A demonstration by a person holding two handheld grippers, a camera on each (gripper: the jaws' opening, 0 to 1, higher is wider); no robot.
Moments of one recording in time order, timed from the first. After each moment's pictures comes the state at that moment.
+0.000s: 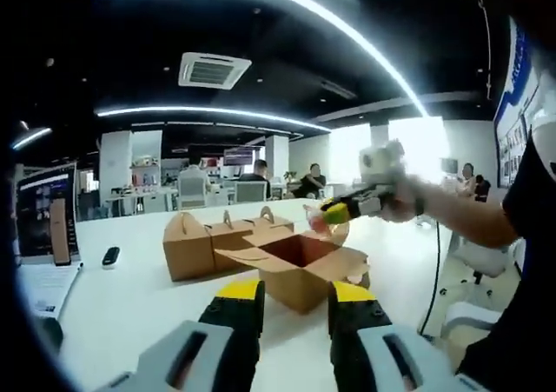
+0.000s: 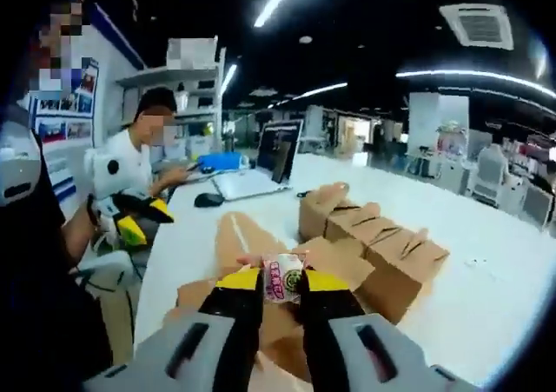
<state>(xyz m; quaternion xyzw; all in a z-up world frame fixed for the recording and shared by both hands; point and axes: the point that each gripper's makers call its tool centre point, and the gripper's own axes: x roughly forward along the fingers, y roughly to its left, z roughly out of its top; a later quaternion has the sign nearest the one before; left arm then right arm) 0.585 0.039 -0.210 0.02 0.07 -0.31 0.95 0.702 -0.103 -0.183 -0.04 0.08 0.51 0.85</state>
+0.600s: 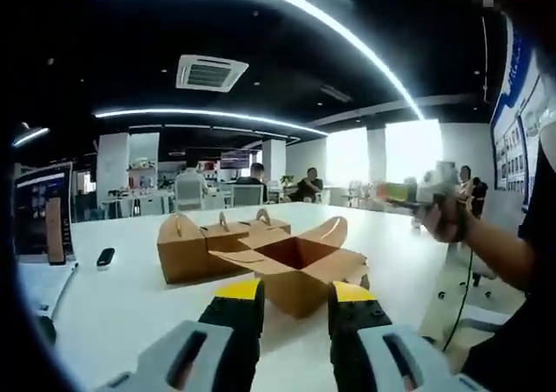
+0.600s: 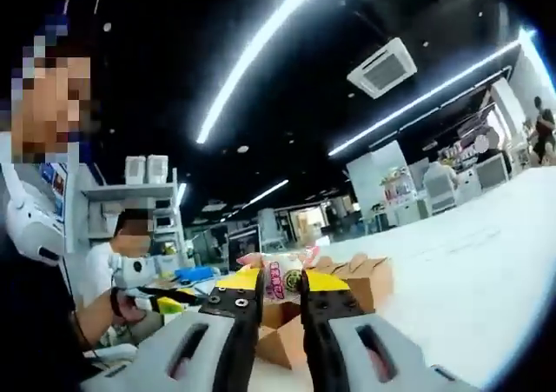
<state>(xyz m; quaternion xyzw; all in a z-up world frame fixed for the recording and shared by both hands) 0.590 0.035 -0.213 0.01 0.06 -0.32 0.95 0.640 -0.217 -0.156 0.15 -0.06 0.40 0.90</state>
